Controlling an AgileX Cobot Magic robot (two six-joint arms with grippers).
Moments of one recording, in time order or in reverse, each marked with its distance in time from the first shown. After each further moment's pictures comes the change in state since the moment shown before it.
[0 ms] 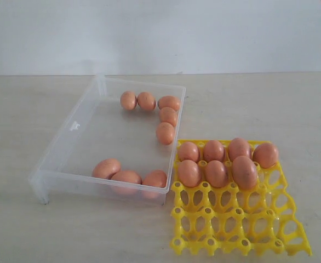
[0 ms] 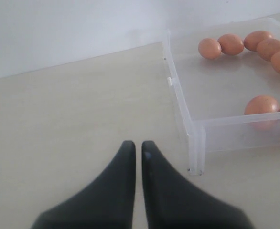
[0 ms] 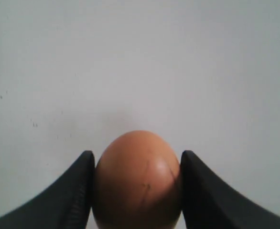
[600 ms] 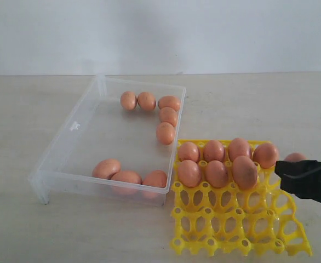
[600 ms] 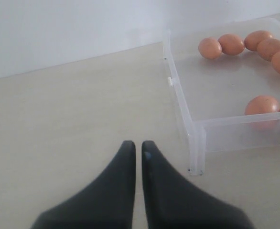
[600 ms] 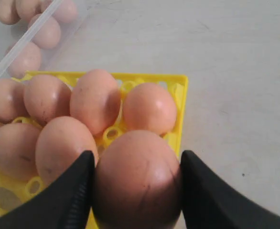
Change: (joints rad) left arm 0.000 0.000 0.000 0.000 0.000 0.000; right arm 0.000 0.277 0.234 -0.200 0.314 0.104
